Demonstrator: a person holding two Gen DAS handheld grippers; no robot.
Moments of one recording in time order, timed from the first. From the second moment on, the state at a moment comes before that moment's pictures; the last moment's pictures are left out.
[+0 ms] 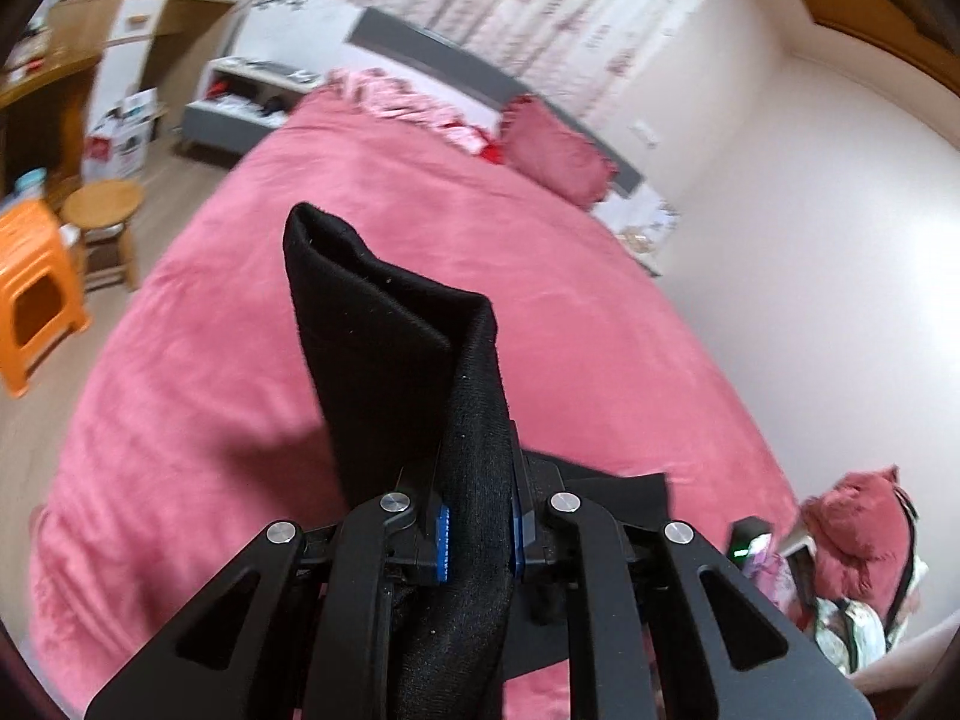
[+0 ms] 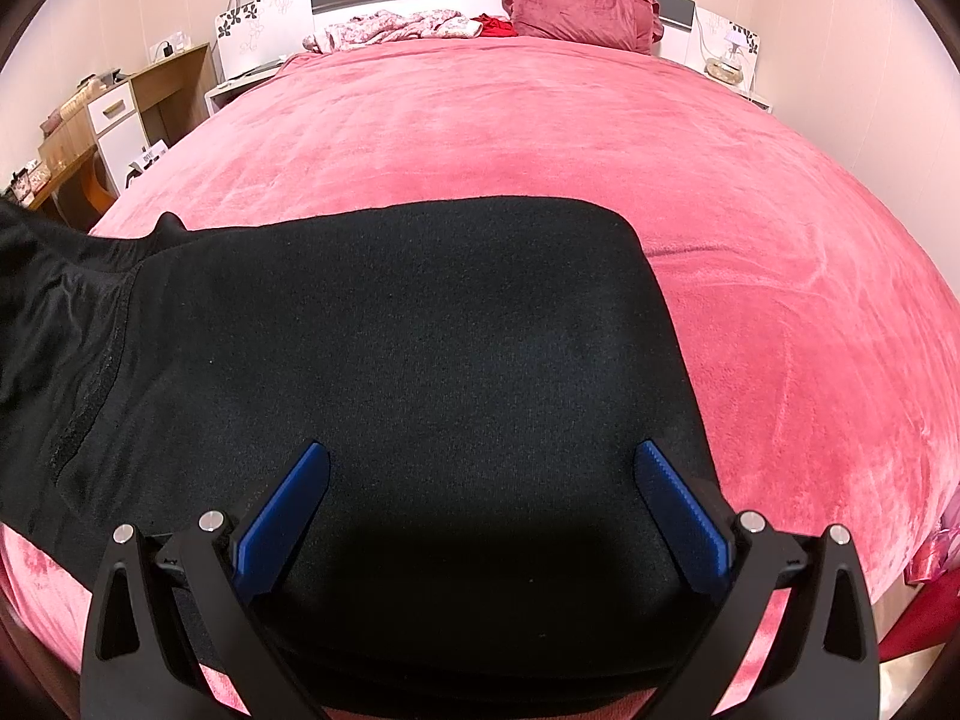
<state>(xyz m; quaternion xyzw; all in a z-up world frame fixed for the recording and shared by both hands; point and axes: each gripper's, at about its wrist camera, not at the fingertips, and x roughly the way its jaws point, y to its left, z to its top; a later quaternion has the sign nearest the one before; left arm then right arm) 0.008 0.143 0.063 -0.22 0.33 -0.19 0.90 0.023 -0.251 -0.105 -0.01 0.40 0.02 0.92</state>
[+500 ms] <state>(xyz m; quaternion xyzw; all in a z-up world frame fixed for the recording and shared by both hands) 0.067 -0.061 0.058 -0.14 0.38 -0.39 0.83 0.014 -0.300 -0.071 0.11 0.37 0.03 0.92</state>
